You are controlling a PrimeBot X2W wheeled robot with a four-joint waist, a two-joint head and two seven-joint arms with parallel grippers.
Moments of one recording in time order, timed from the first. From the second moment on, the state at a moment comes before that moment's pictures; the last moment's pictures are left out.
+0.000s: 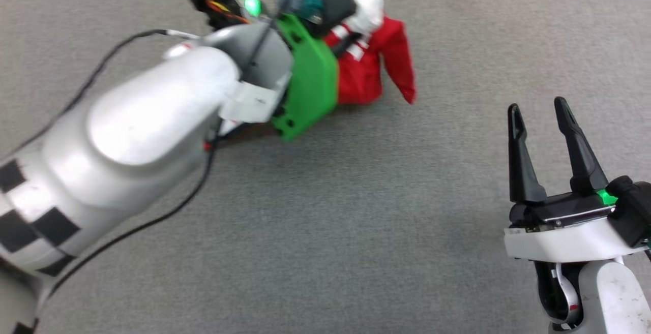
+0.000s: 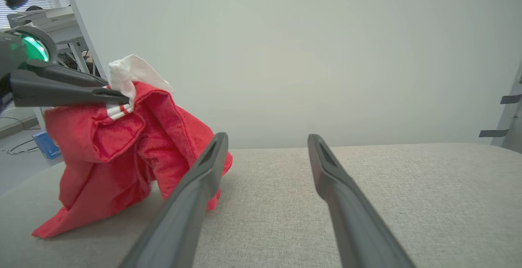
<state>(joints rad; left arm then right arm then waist) -1.31 0.52 -1.23 0.19 -0.83 -0.13 0.29 -0.12 -0.05 0.06 -0.18 0.22 0.13 -0.26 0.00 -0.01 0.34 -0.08</state>
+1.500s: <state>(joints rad) -0.97 0.18 -1.15 0.38 -0.61 0.00 -0.20 -0.07 -0.05 -0.05 -0.15 0.22 0.13 -0.26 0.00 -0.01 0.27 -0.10</state>
